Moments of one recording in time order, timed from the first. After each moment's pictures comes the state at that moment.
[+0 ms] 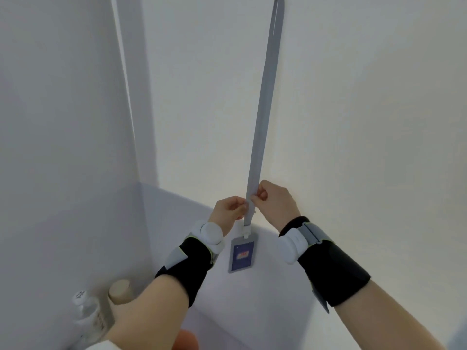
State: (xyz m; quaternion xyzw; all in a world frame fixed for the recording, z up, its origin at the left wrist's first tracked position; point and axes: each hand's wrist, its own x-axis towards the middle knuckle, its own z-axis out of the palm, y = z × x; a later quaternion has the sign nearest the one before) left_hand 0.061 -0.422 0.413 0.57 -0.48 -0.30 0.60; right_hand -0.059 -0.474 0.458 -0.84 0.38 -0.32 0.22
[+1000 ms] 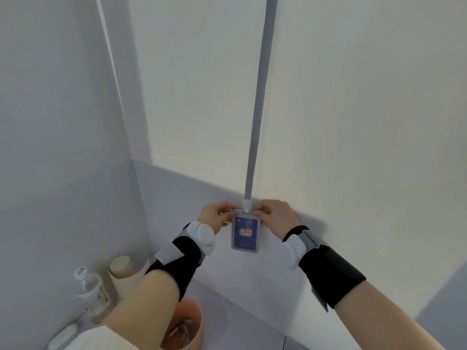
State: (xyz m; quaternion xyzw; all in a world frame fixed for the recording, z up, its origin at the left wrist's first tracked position) left_hand 0.074 -0.403 0.347 0.66 -0.47 -0.30 0.51; right_hand -0.085 -0.464 0.379 -0.83 0.42 -0.22 0.28
